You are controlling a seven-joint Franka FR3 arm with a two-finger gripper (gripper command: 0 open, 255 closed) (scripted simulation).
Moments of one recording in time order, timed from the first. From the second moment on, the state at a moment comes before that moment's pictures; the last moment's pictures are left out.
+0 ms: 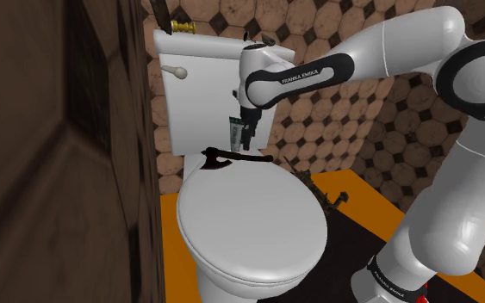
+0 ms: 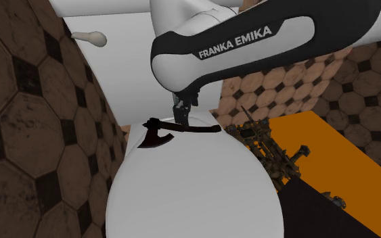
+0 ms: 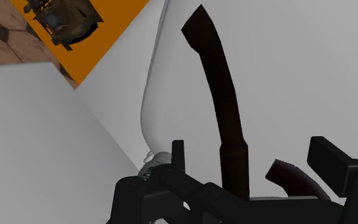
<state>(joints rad) 0.09 0.09 0.04 -1.96 -0.18 2.04 -0.32</state>
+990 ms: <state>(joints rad) 0.10 0.26 0.05 -1.92 -0.21 2.14 -0.35</state>
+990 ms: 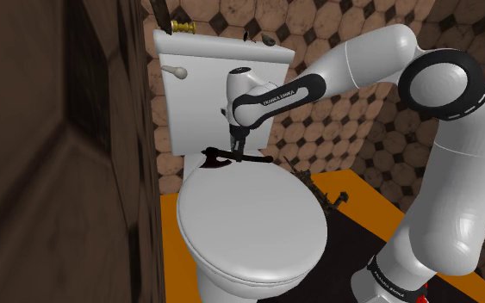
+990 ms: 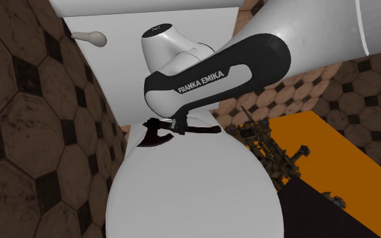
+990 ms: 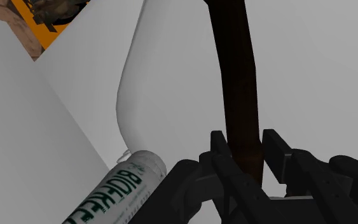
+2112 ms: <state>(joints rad) 0.10 0.21 0.05 -1.86 -0.19 2.03 -0.37</state>
